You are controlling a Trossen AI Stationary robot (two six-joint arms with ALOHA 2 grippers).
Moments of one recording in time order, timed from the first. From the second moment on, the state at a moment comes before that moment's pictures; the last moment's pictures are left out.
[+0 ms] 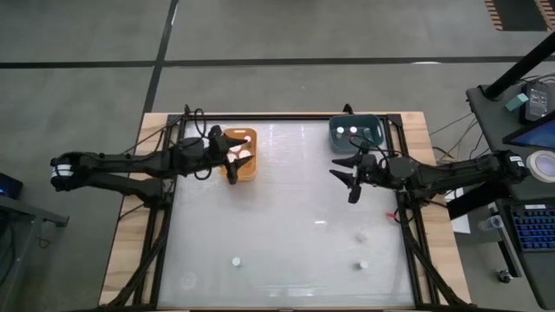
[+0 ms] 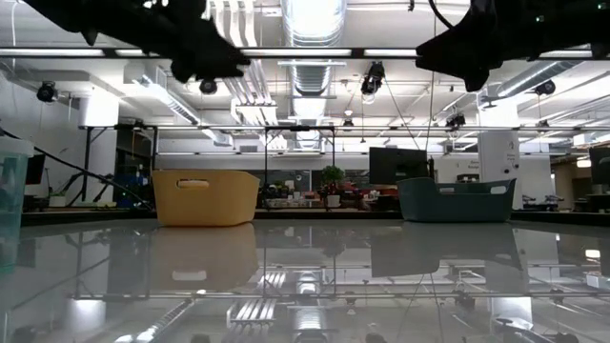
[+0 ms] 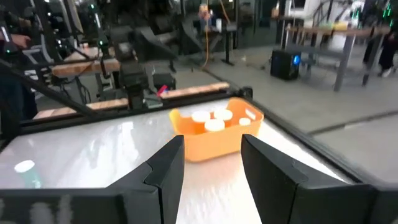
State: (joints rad) left arm 0.17 0.95 0.60 0.17 -0.24 0.01; right arm 0.05 0.78 0.35 0.37 0.31 0.08
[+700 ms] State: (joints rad) left arm 0.10 1.03 0.57 0.45 -0.24 0.17; right arm 0.05 0.83 0.77 -0.40 0.02 0.70
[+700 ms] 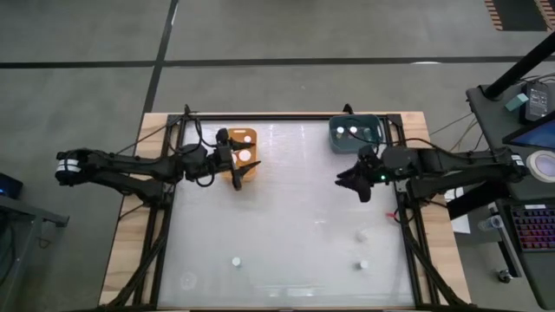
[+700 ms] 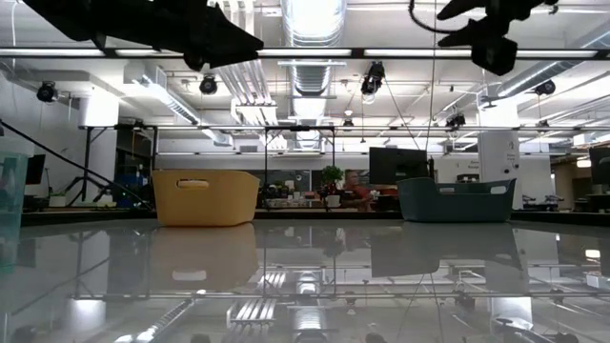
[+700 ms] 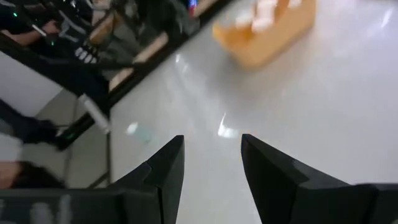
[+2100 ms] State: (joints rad) left arm 0.10 1.03 0.56 0.44 -0.24 0.17; right arm 0.44 1.30 0.90 -1.09 -0.26 1.55
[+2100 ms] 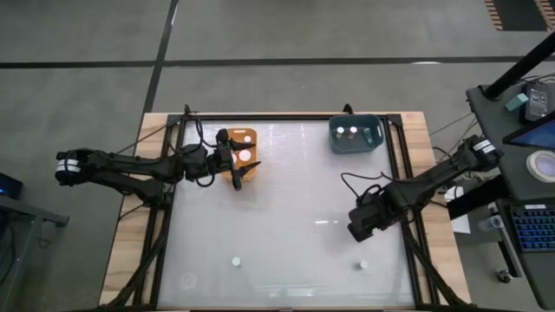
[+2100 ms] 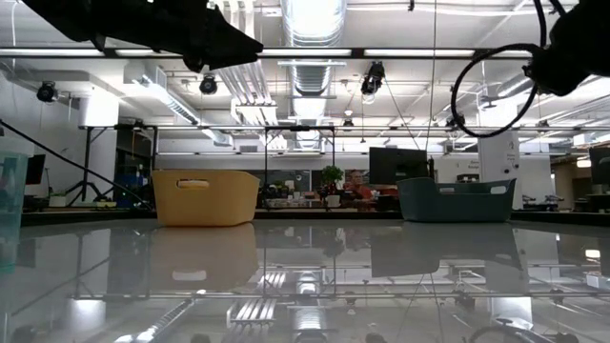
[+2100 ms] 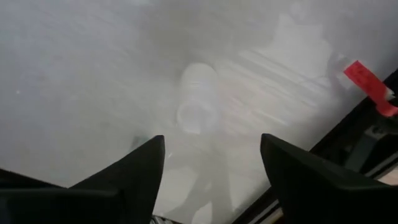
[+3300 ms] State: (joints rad) left arm 0.10 1.03 0.56 0.44 -0.24 0.17; right arm 0.45 1.44 0.86 -0.96 -0.26 1.47
